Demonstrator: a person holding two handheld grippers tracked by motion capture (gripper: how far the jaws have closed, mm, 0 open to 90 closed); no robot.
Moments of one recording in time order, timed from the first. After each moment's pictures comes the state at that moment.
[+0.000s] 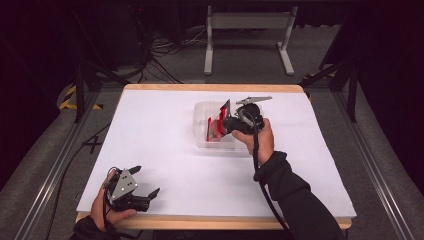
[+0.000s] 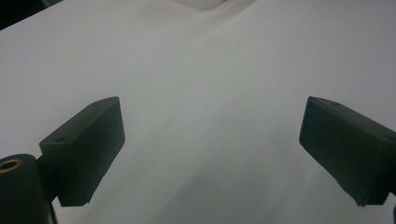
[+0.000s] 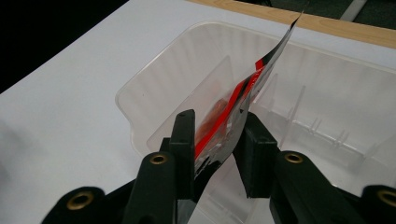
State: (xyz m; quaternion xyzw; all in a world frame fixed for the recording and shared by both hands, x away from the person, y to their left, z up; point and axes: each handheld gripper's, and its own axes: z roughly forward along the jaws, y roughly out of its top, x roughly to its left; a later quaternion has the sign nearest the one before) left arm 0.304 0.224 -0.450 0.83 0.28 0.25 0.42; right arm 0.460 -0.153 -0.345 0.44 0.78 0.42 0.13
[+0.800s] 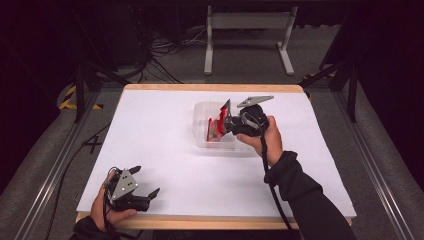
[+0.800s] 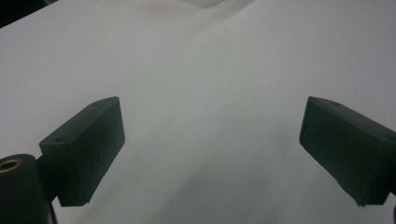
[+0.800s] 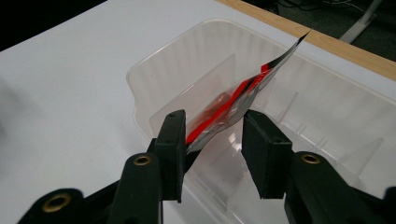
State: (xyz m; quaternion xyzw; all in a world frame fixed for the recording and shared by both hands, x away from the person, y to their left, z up) left arm 0.305 0.223 -0.450 0.83 0.29 0.25 0.42; right arm 0.447 -0.161 -0.331 0.37 0.82 0.40 0.16
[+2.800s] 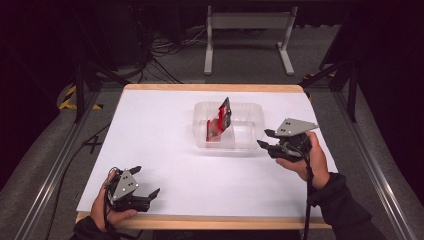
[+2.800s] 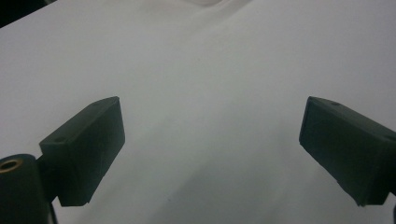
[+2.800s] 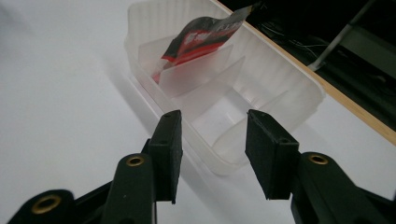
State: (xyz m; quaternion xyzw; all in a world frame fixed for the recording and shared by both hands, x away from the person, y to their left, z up) left arm 0.304 0.222 -0.450 0.83 0.28 0.25 0.41; right arm 0.370 -0.246 -0.325 0.27 0.84 0.38 0.27
